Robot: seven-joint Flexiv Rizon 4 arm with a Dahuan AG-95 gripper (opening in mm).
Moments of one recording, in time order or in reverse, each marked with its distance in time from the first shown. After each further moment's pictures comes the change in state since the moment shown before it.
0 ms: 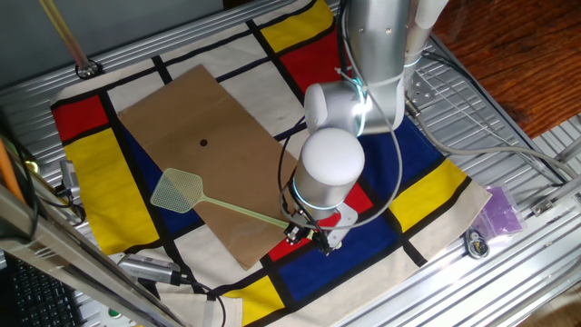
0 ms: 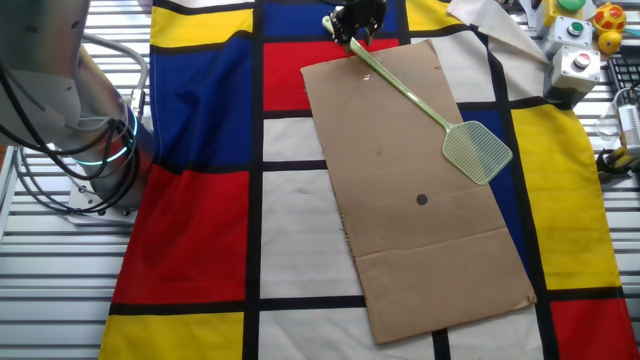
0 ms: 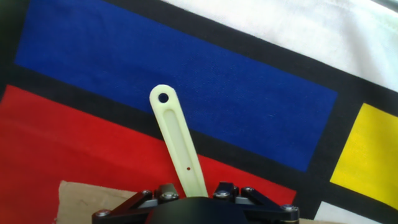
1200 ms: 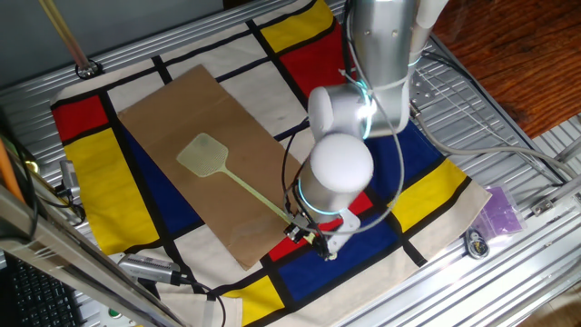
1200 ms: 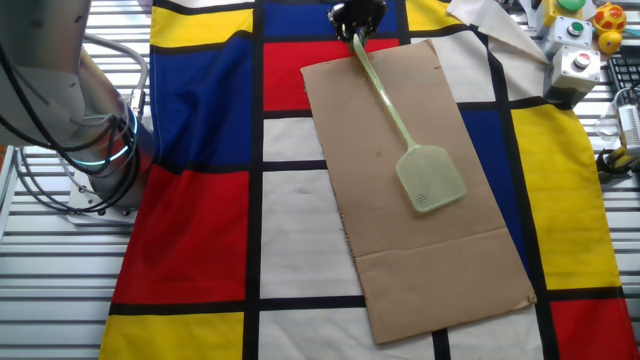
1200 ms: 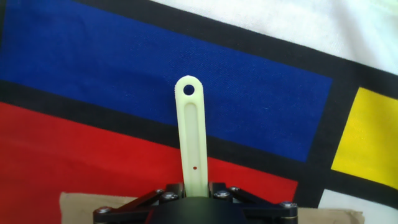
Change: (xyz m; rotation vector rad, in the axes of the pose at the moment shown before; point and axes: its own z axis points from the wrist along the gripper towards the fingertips) arm -0.002 0.002 -0.009 -0.023 0.069 0.092
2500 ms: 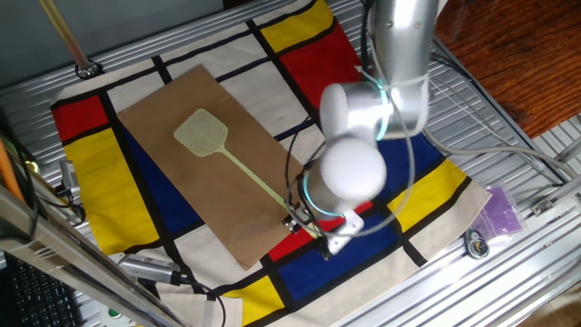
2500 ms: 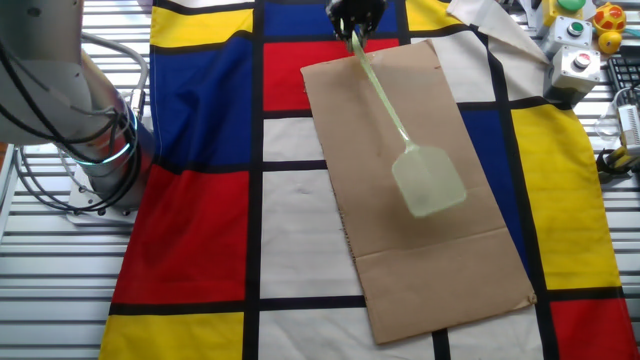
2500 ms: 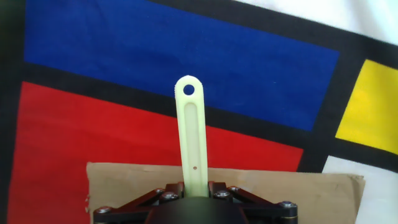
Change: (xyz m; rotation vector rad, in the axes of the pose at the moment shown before) arm 0.029 0.011 -0.009 -0.008 0.026 0.063
